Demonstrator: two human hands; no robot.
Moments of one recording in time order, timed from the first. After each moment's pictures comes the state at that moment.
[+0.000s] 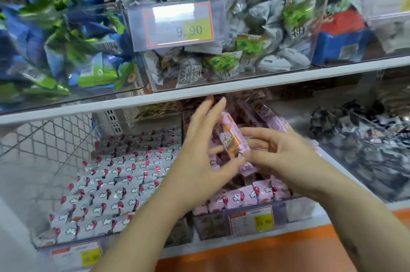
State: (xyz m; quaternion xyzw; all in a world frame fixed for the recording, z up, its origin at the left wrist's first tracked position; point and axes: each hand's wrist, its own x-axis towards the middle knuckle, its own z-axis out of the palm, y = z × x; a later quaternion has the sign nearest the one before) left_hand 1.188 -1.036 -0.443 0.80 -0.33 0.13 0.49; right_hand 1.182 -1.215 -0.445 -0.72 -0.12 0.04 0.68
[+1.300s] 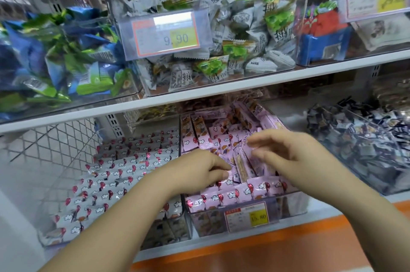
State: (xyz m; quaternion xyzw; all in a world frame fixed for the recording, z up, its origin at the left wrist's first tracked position) left_hand 1.223 -1.038 -0.444 0.94 -0.30 -0.12 0.13; right_hand 1.155 -1.236 -0.438 -0.87 -0.13 -0.13 0.45
